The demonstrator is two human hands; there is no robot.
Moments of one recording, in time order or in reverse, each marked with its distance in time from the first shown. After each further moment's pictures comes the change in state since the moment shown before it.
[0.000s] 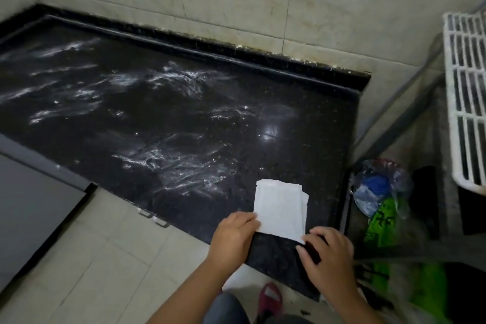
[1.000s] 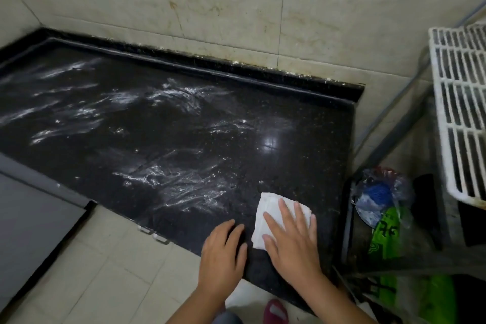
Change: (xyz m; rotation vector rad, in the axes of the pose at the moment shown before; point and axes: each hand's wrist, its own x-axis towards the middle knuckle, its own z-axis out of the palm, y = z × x) left_hand -0.010 0.006 -0.024 0.108 -0.061 -0.310; right_hand 0.045 -0.054 0.013 -0.110 -0.403 0.066
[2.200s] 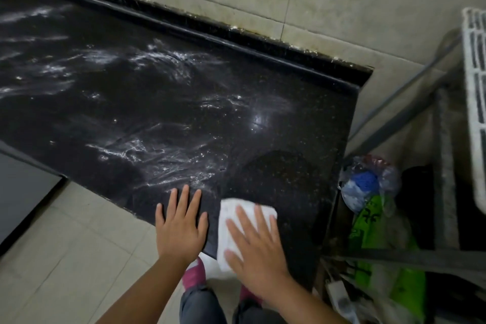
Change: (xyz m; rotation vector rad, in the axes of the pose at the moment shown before) left_hand 0.018 -0.037 -0.003 0.257 -0.251 -0.385; right_hand -0.012 -0.021 0.031 -0.148 -0.187 -0.296
